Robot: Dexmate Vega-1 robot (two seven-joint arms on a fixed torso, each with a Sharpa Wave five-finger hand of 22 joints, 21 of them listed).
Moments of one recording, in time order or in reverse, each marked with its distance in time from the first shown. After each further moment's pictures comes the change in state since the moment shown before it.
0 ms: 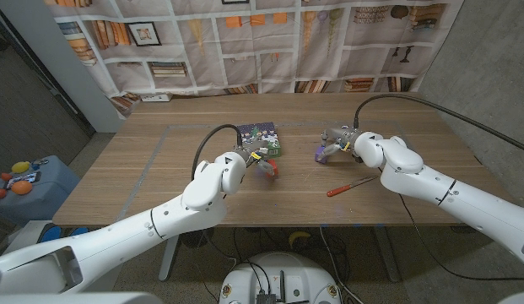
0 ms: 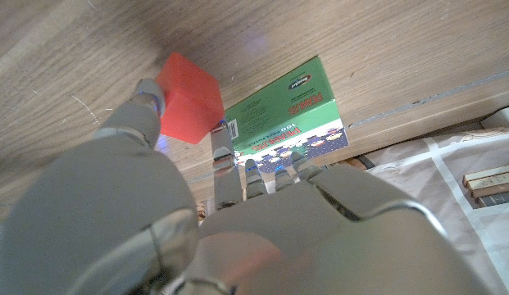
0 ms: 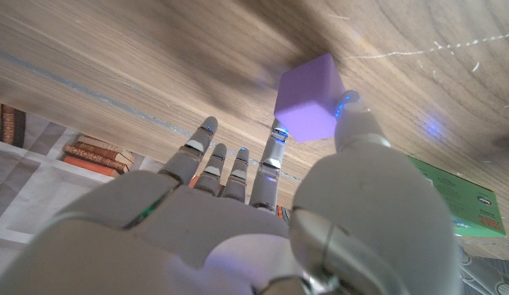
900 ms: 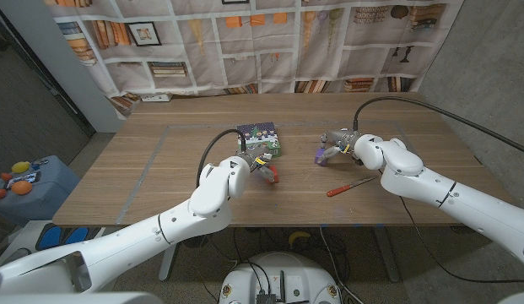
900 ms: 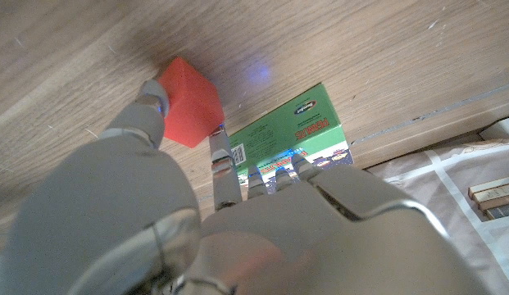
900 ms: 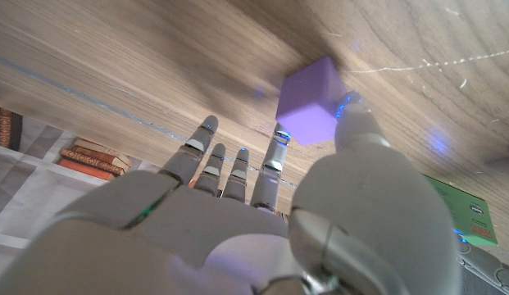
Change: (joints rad) left arm 0.016 -0.044 0.009 0.029 0.113 0.009 -0.127; left_hand 0.009 0.028 -0.026 0.001 0.002 -0.048 -0.048 -0.037 0.009 -0.086 0.014 -0.004 0.002 -0.005 0.005 0.000 0.000 -0.036 0.011 0.000 0.000; right arm -0.001 -0.004 -0.009 -0.001 -0.012 0.004 0.015; right_hand 0.032 0.021 -0.047 0.009 0.000 -0.063 -0.063 -0.018 0.000 -0.029 0.029 -0.008 0.000 -0.005 0.017 -0.007 0.002 0.002 0.026 0.000 0.000
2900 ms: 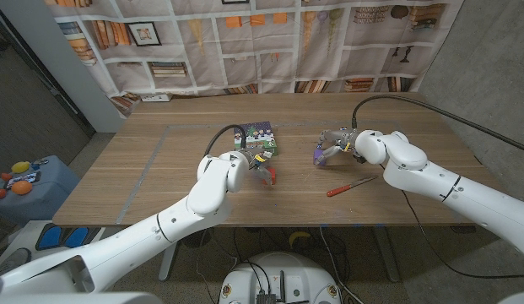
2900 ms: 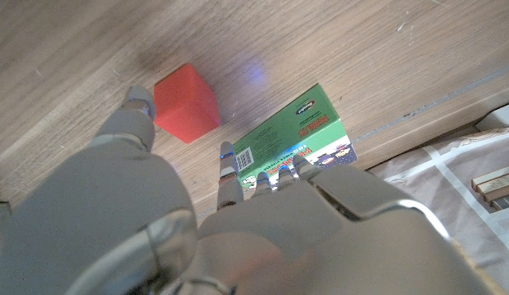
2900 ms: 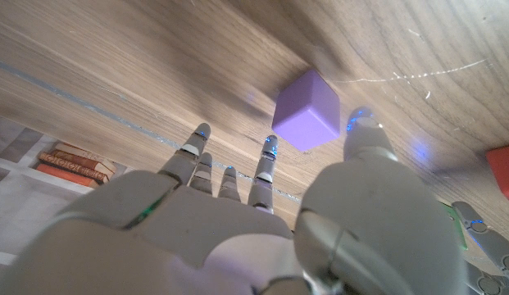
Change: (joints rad) left arm 0.055 -0.029 -0.102 -0.029 0.180 -0.095 -0.235; left_hand -0.085 -0.082 -0.100 0.015 -0.020 -0.422 0.007 -0.155 -0.017 -0.103 0.082 0.004 0.002 -0.003 0.043 0.000 0.000 0.002 0.038 0.000 0.007; right arm 0.018 -0.022 0.015 -0.027 0.007 0.041 0.102; right_hand -0.163 -0.088 -0.085 0.041 0.082 -0.384 0.077 -0.208 -0.030 -0.218 0.107 -0.019 0.010 -0.114 0.111 -0.078 0.008 -0.109 0.079 -0.005 0.005
